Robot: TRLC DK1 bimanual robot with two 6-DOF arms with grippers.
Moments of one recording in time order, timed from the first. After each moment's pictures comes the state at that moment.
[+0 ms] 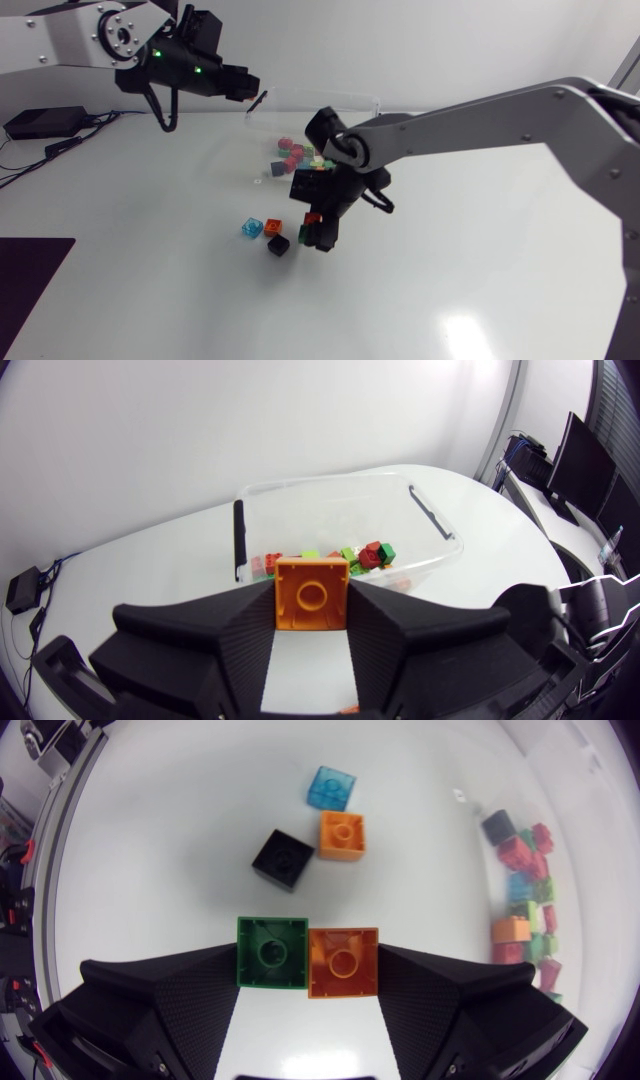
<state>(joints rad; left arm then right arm) -0.26 1.78 1.55 -0.38 0.20 0.09 0.62 2.06 1.44 -0.60 -0.24 -0.77</state>
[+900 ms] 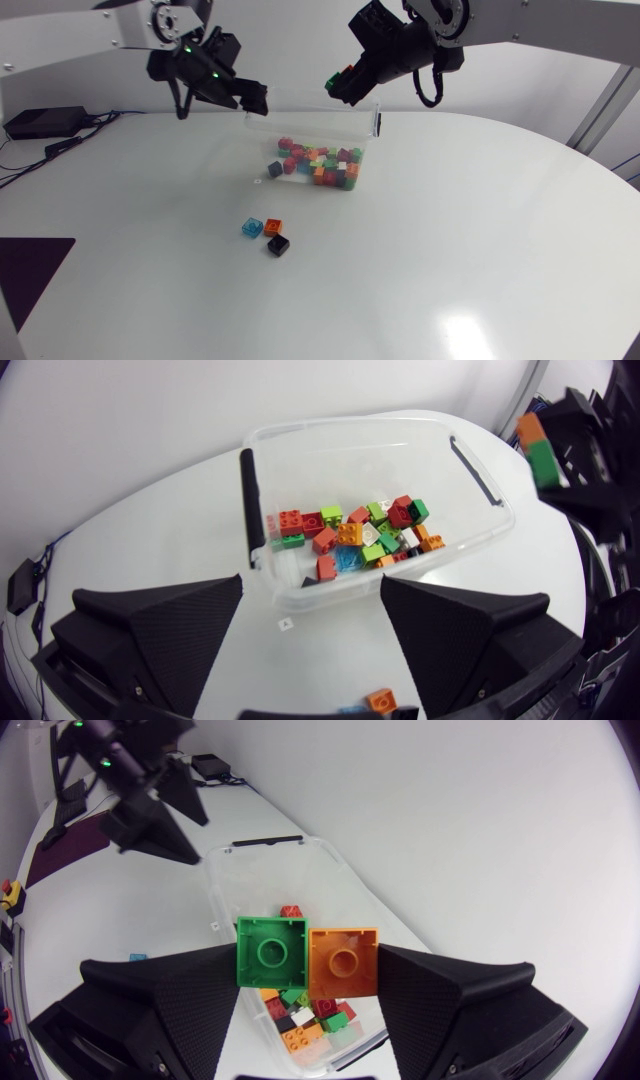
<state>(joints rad) -0.22 2.05 1.91 -0.73 0.20 0.19 0.37 1.98 1.82 -0.45 -0.26 -0.47</state>
